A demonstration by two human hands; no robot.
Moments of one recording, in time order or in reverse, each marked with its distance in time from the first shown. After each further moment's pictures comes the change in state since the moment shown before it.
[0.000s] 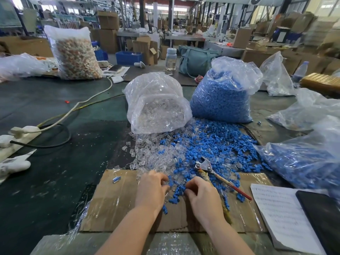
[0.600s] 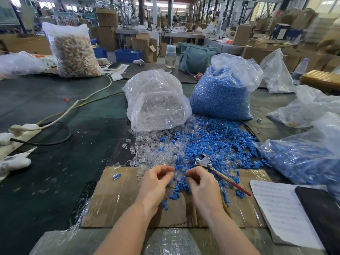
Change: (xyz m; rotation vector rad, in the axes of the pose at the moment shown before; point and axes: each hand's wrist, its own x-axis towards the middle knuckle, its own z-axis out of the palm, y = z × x) left_hand -0.006 0.016 -0.010 -0.782 -0.080 -0.231; right_hand 0.004 -0.009 -0.008 0.255 0.023 0.036
